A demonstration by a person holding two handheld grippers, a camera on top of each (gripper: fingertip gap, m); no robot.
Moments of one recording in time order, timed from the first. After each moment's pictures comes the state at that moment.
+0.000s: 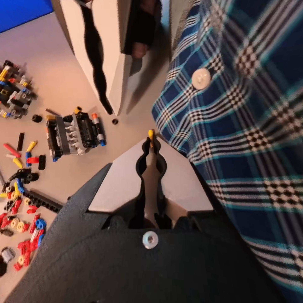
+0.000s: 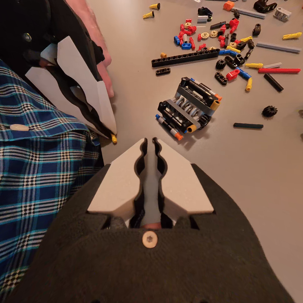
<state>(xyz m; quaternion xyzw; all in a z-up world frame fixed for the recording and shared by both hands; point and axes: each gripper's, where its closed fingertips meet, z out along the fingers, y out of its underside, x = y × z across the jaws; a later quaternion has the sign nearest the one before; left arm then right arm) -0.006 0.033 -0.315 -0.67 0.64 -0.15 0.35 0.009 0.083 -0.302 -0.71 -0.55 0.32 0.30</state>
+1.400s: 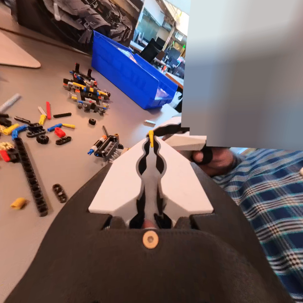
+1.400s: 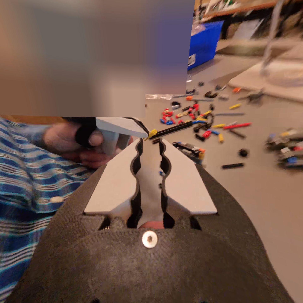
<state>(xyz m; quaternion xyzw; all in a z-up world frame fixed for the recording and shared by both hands) -0.016 0.100 -0.226 -0.72 0.16 -0.45 0.49 -0.022 0.099 -0.229 -0.68 -0.39 0.42 0.45</state>
